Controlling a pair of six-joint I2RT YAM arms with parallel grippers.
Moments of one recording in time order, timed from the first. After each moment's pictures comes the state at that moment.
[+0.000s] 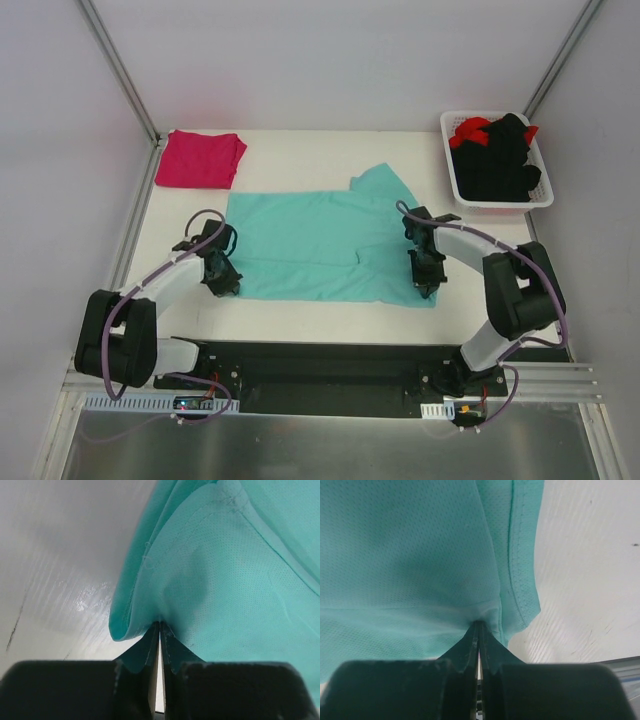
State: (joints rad) left arm -0.21 1.32 0.64 -0.65 -0.07 -0.83; right arm 0.36 1.64 0.94 -0.87 0.14 0.34
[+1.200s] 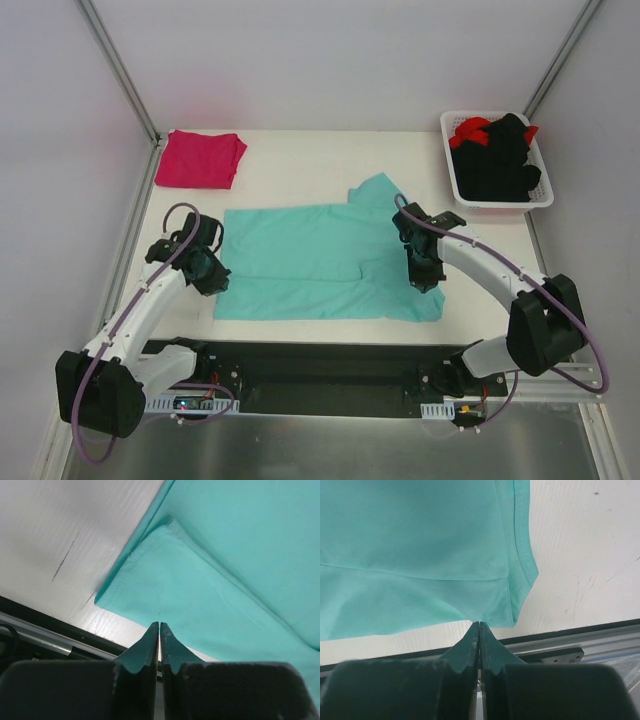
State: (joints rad) left arm -0.22 1.03 0.74 -0.99 -0.08 -0.90; right arm 0.52 1.43 0.99 -1.08 0.23 0.50
